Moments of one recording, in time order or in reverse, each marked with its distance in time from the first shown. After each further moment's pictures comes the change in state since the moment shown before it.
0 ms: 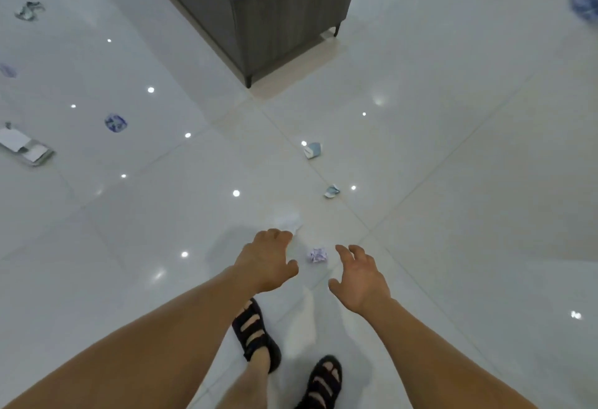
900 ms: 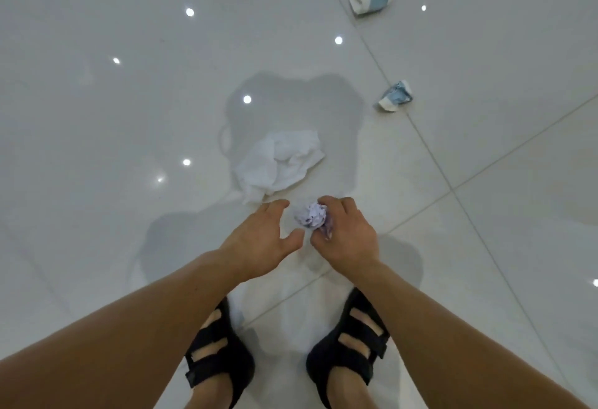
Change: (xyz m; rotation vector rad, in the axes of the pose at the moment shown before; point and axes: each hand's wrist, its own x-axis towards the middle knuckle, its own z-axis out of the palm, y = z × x) left_hand 0.277 -0.121 0.274 -0.450 -0.072 -0.197; right_hand 0.332 0.085 0.274 0.228 0.180 -0.268
